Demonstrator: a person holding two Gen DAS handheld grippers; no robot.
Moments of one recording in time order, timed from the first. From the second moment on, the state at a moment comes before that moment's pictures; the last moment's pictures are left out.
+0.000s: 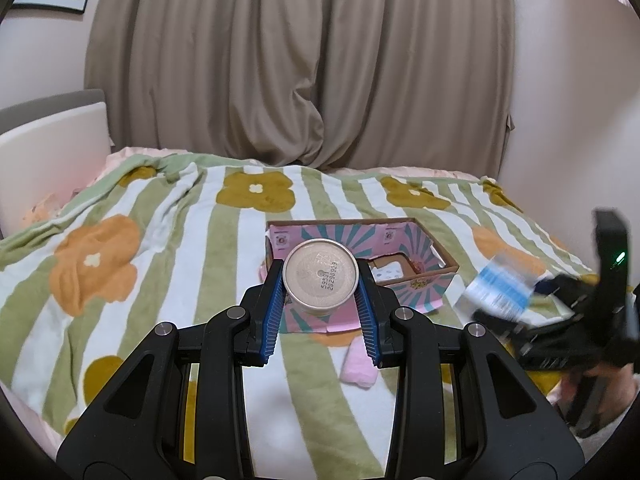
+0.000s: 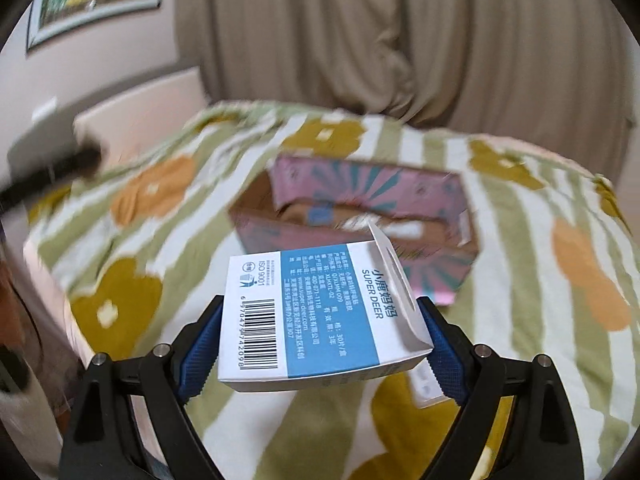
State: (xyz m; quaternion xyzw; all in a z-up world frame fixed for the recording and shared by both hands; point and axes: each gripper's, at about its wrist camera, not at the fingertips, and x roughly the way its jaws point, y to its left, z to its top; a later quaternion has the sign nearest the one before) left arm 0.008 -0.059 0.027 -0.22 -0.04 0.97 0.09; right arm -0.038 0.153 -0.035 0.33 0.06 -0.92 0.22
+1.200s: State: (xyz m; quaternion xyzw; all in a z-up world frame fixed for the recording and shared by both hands) left arm -0.105 -0.039 0.032 -0.26 0.00 0.96 0.12; right arm -0.086 0.188 0.042 0.26 -0.01 -0.96 0.14
